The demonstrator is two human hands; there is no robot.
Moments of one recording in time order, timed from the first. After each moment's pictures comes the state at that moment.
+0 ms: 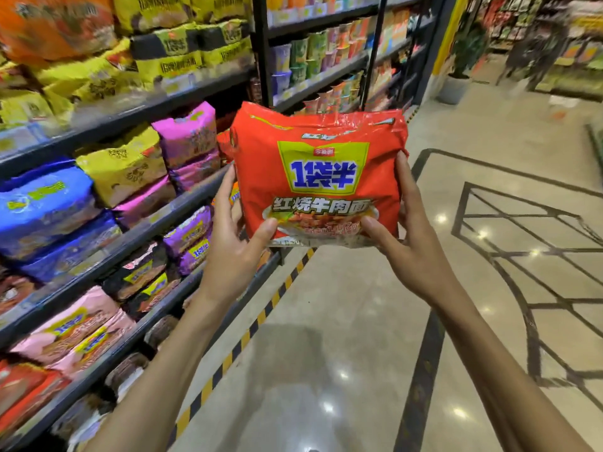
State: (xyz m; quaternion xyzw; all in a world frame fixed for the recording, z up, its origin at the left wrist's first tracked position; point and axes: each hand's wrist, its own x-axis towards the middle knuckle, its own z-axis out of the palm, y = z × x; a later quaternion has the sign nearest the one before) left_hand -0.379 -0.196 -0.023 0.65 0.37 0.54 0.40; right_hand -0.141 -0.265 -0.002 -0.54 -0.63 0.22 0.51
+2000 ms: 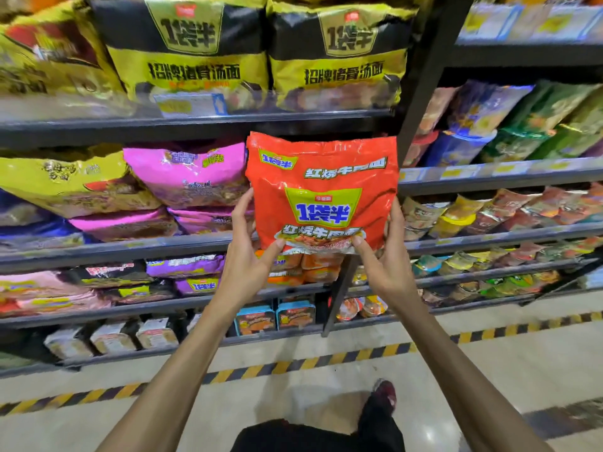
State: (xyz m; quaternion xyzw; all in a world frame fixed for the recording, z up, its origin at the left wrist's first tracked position) left_hand -0.254 0.306 -0.135 0.44 0.66 0.58 0.17; right_hand -0.056 0.439 -0.131 -0.32 -0.77 0.42 0.37
